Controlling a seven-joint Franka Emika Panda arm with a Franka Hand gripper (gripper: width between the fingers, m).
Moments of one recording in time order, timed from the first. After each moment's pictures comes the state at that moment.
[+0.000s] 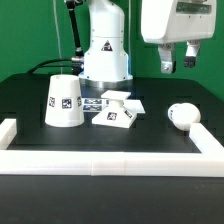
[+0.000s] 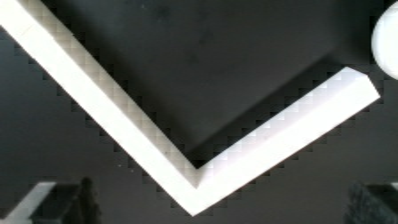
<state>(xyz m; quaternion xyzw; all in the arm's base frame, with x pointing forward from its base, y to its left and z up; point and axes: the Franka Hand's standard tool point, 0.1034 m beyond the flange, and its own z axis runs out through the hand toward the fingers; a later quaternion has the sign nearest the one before) 0.591 0.087 0.151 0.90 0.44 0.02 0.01</state>
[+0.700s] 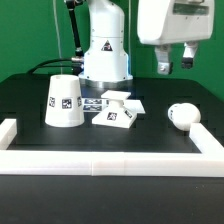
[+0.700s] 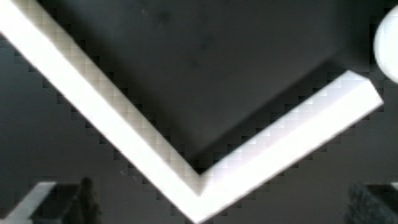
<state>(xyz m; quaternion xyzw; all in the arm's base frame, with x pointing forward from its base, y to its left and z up) 0.578 0.073 0.146 0.91 0.42 0.02 0.01</state>
